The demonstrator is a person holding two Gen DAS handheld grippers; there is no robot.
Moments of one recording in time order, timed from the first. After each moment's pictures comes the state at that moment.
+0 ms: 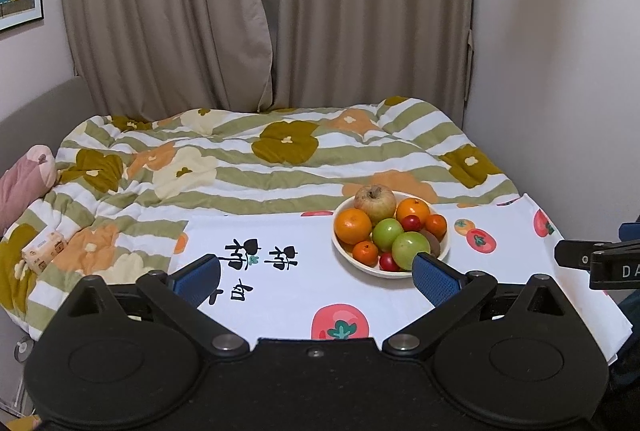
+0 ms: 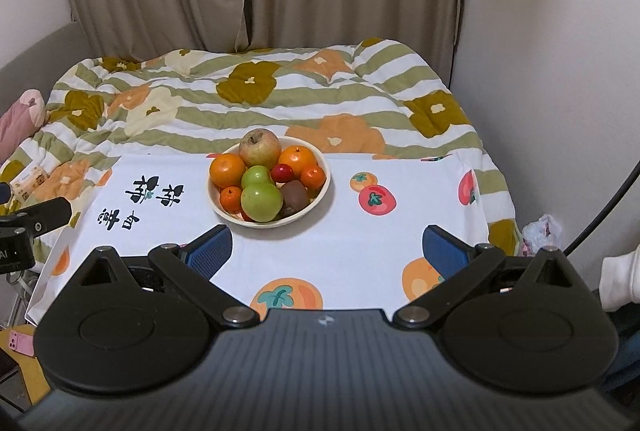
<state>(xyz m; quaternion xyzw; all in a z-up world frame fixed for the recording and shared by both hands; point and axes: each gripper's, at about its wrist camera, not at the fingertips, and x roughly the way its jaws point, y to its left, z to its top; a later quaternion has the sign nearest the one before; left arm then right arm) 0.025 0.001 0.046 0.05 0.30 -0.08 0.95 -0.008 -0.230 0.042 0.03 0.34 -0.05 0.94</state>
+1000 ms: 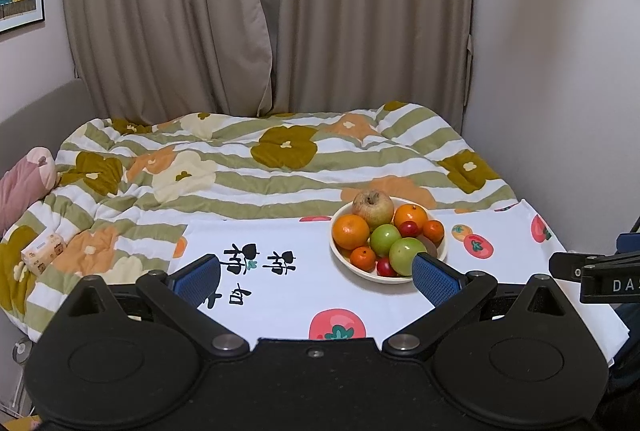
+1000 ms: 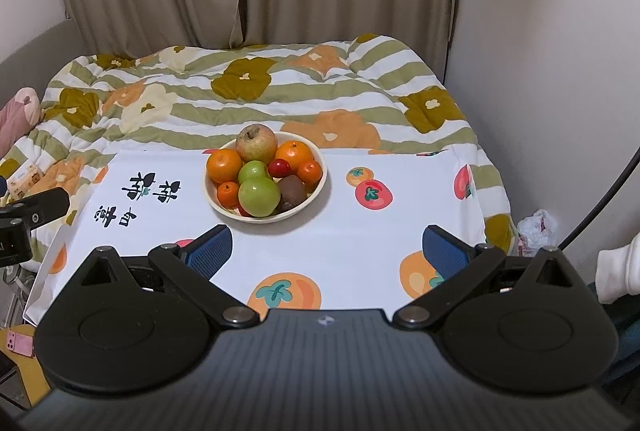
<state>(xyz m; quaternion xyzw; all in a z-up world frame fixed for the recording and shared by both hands) 0.025 -0.001 0.050 0.04 0.29 -0.08 0.95 -0.012 -0.229 0.040 0.02 0.34 -0.06 0.94</state>
